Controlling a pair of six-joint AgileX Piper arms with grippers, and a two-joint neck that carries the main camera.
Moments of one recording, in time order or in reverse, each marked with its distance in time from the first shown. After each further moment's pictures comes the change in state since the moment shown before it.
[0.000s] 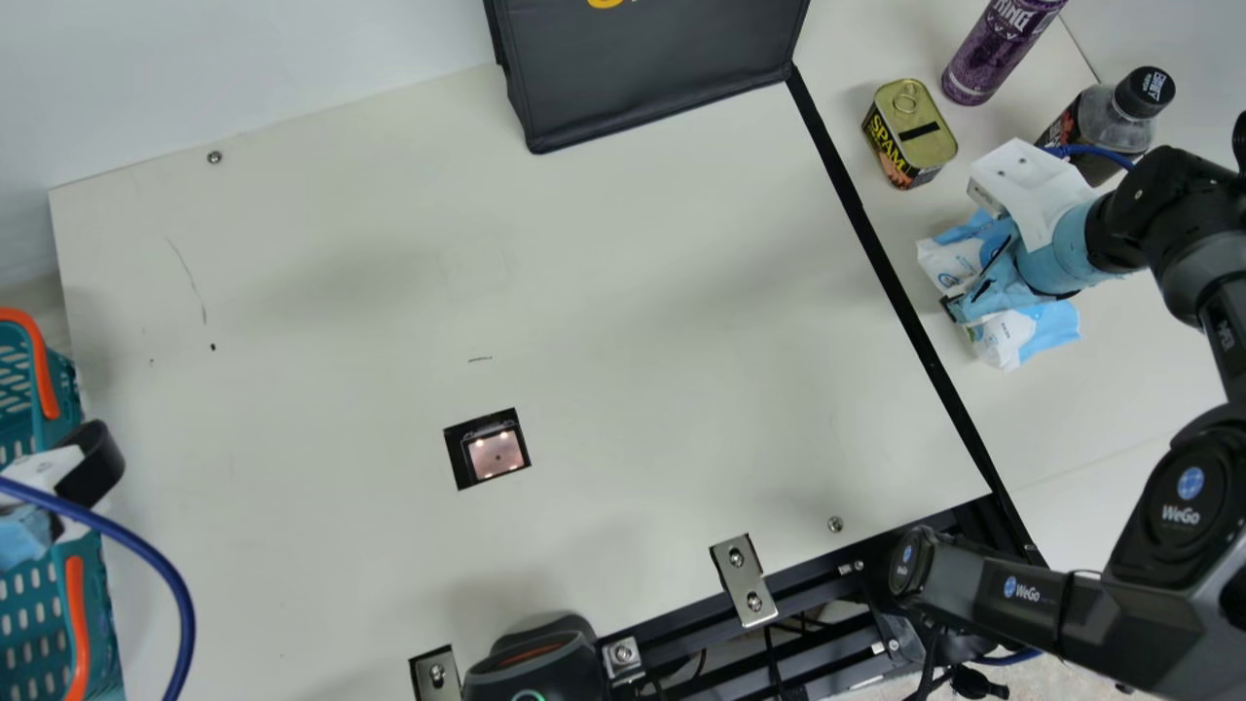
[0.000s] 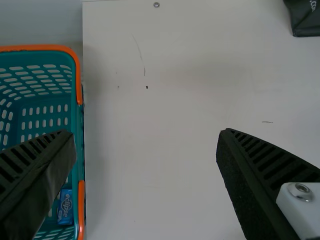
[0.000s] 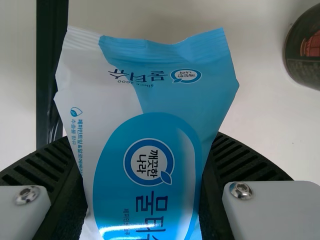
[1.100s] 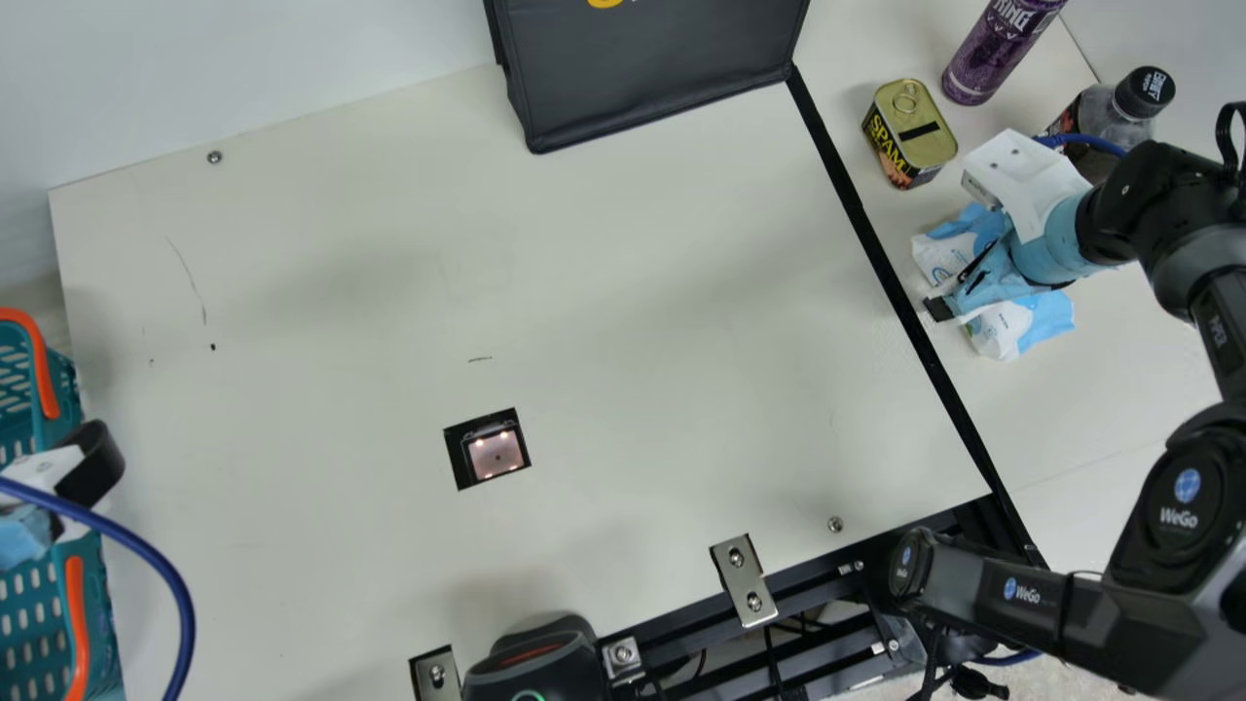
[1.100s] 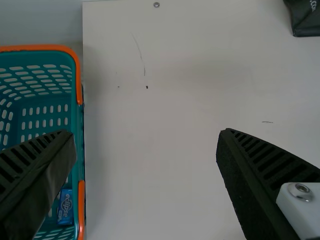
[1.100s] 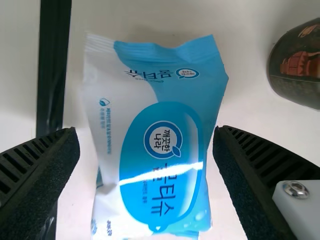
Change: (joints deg) left arm 0.0 0.0 0.0 0.0 0.0 0.0; right arm 2.4 -1.2 -0.7 -2.1 -0.4 2.4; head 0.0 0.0
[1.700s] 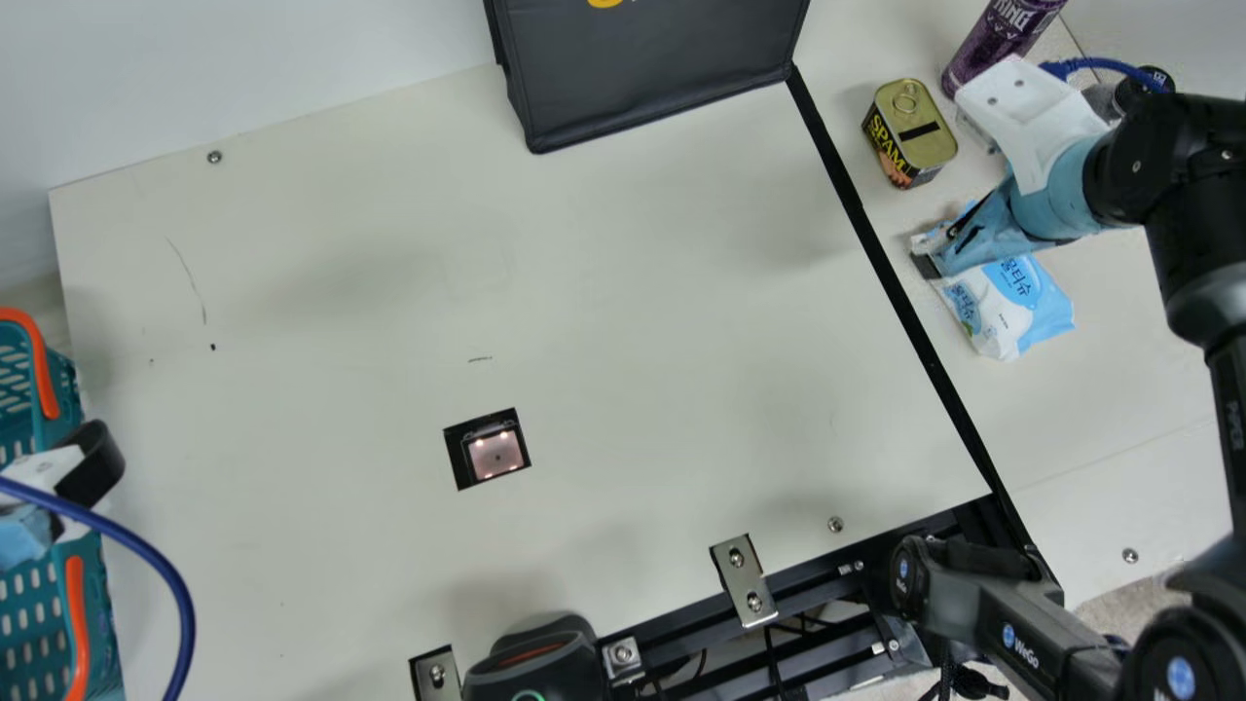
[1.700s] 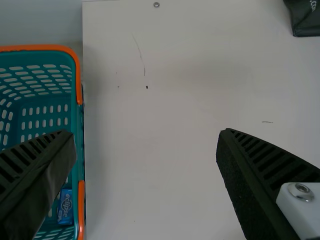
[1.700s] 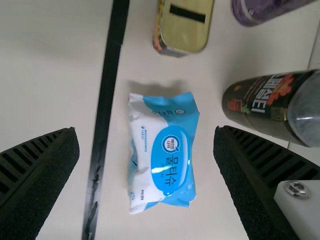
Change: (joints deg) left arm 0.0 0.0 0.0 0.0 0.0 0.0; right arm 12.5 -12.6 -9.7 -4.1 13.3 14.3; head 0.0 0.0
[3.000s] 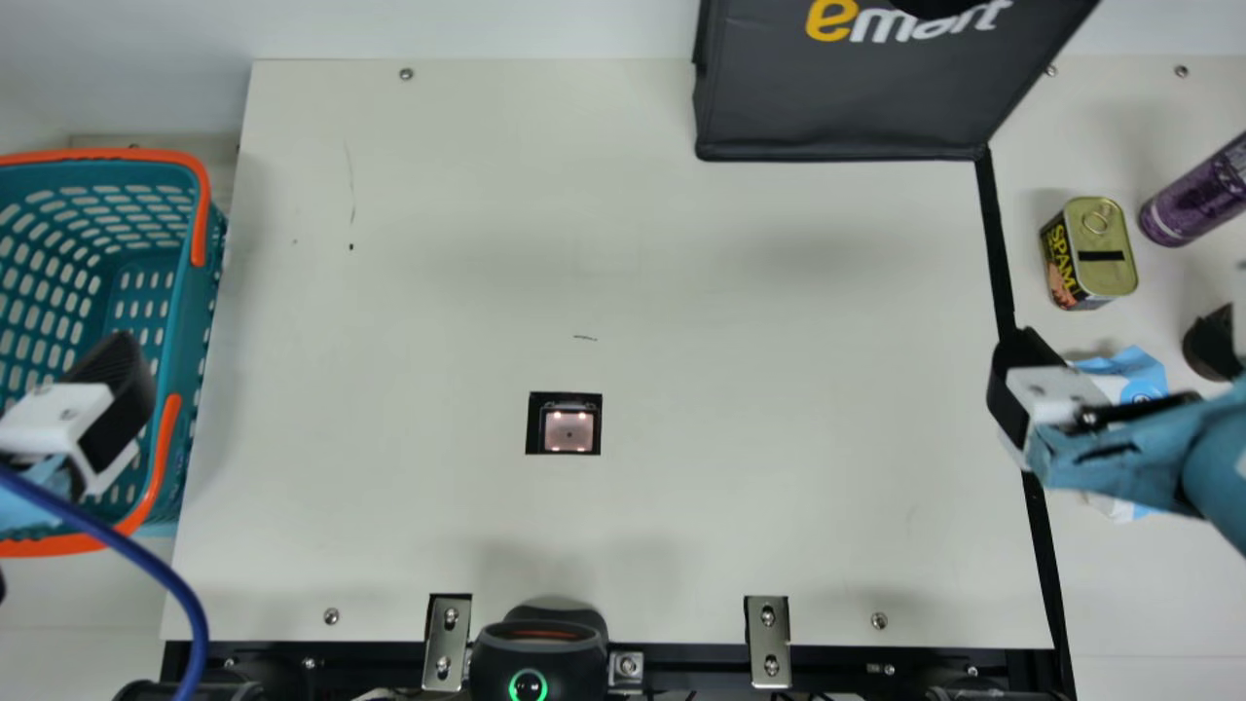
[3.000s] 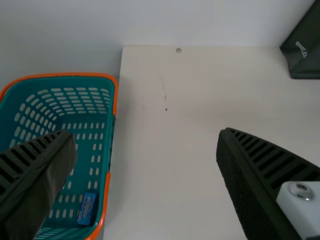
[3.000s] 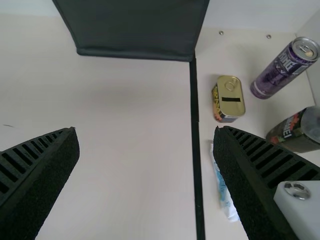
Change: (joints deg) left arm -5.1 -14.3 -3.1 10.6 4.3 -12.0; right arm 25.9 -27.6 -8.6 0.7 12.1 35.2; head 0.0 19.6
